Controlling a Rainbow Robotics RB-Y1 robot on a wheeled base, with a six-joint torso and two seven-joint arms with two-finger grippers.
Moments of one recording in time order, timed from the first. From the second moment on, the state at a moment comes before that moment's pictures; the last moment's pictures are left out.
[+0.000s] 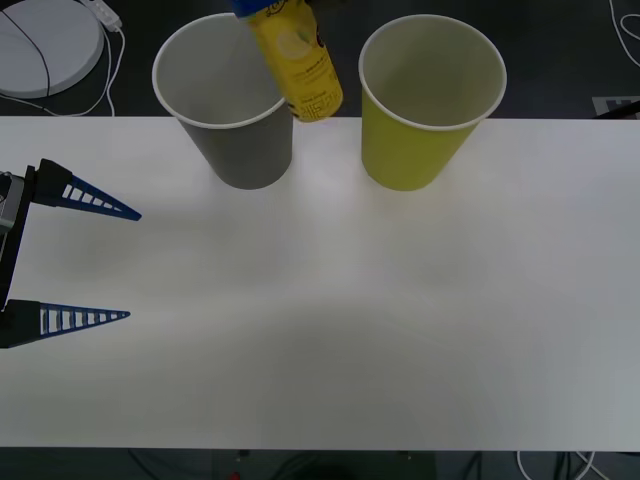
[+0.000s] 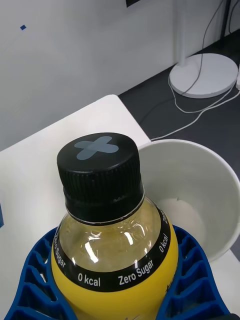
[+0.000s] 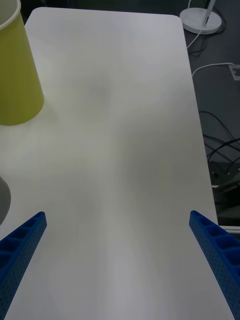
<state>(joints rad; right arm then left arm) -1.44 -0.83 0.78 -1.46 1.42 -0.92 -1.30 0.01 1.19 0.21 -2.01 -1.16 -1.30 0.26</state>
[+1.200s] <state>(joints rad) -1.88 -0.43 1.13 -0.72 1.39 -0.93 -1.41 0.01 1.19 0.21 -2.01 -1.16 -1.30 0.26</state>
